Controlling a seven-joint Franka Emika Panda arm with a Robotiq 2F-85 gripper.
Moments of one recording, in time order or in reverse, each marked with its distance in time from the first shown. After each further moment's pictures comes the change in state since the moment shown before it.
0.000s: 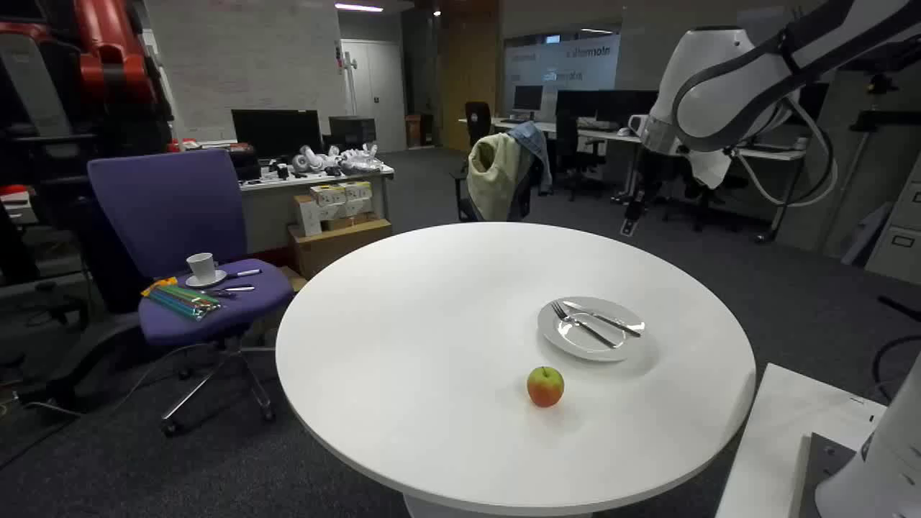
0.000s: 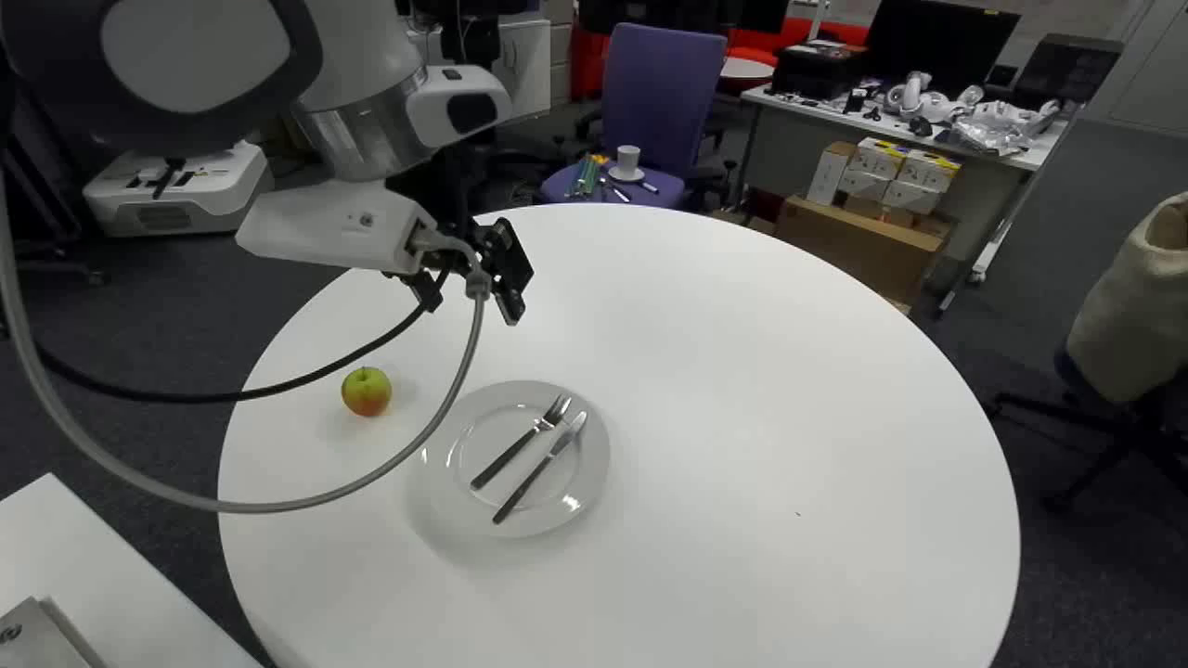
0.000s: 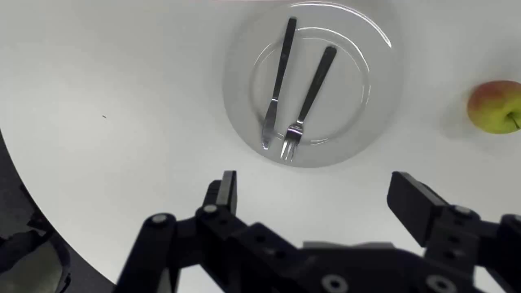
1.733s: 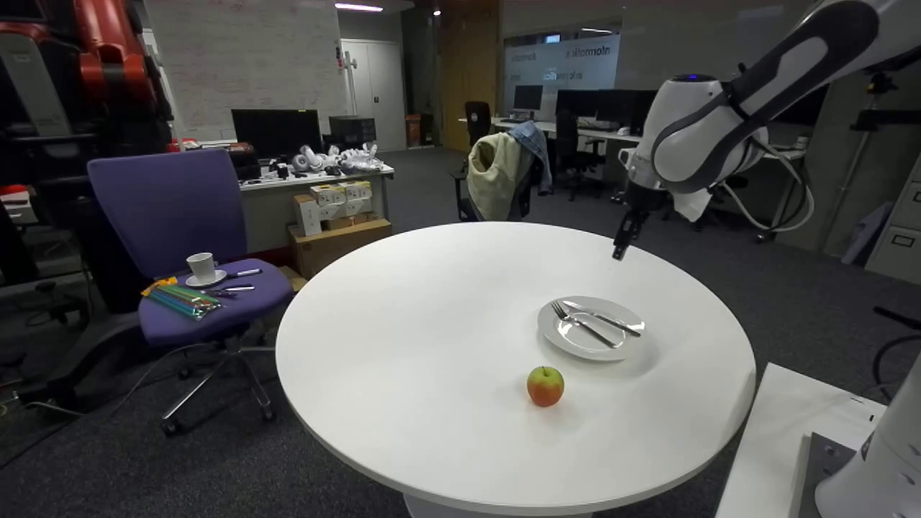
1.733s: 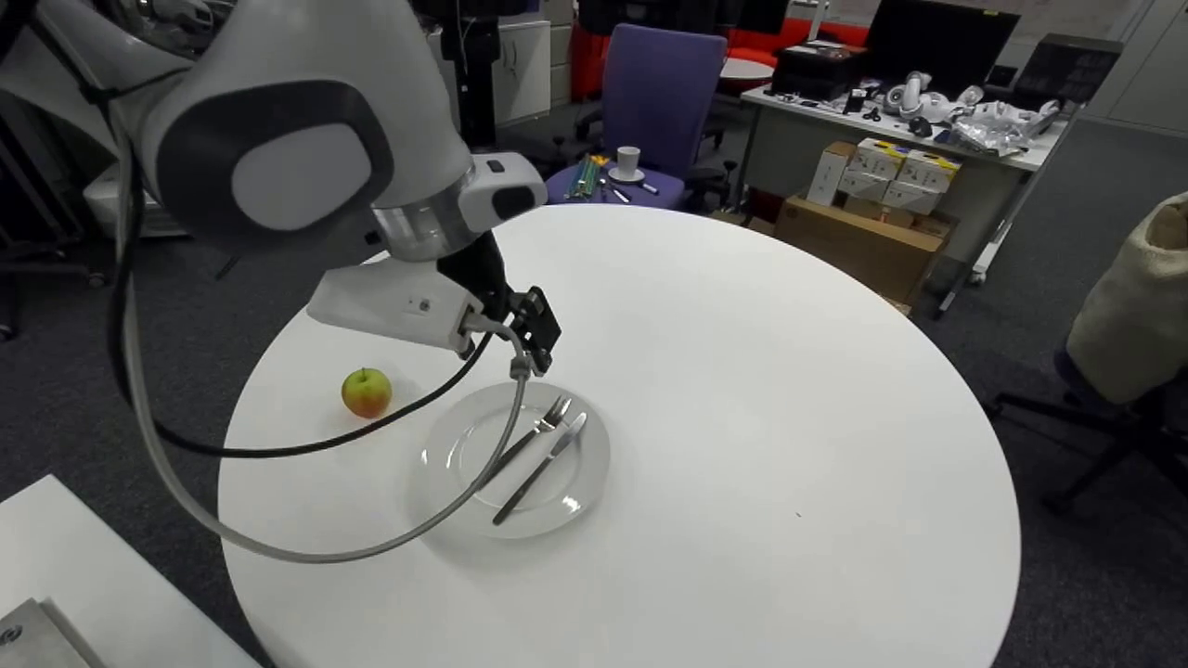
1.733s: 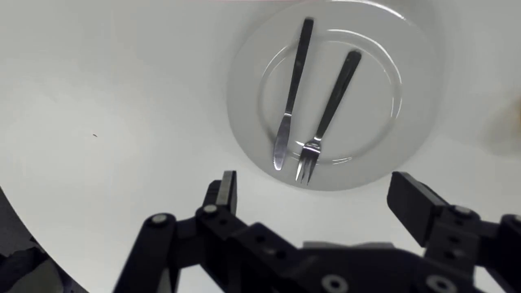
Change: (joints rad) arm -0.027 0.202 -0.008 0.004 0.008 0.189 0.007
